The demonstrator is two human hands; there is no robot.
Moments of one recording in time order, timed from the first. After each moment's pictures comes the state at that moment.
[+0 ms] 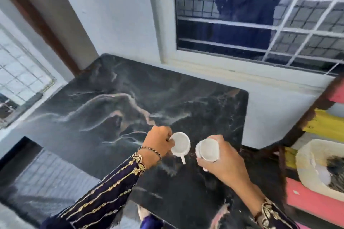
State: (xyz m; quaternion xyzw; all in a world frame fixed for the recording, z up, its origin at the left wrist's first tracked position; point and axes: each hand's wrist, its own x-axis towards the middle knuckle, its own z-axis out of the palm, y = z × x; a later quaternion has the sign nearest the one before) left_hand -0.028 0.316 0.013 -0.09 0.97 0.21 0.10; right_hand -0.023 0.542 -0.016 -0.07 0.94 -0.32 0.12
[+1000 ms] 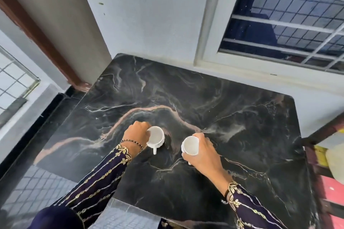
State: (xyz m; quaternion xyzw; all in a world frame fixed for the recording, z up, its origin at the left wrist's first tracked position) left_hand -0.100 -0.012 -0.035 -0.08 0.98 0.12 0.15; right_hand -0.067 0.229 -0.052 0.01 0.94 -0.29 0.19
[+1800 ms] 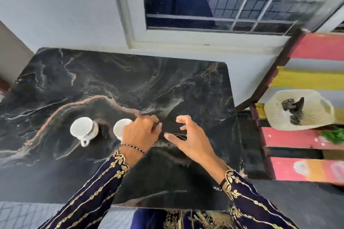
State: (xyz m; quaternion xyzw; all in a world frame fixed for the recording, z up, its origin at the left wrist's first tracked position) left_hand -0.056 0.219 0.003 0.07 0.98 0.16 0.07; right_hand -0.023 0.395 -0.025 0.03 0.92 -0.39 0.10
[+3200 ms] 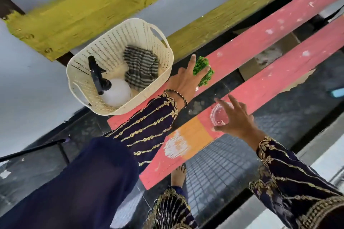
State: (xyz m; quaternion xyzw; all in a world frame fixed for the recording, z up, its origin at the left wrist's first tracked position) left_hand -0.070 1.084 -0.248 0.53 0.83 0.01 0.17; right_hand 0.128 1.177 -0.309 0.36 0.87 -0.25 0.25
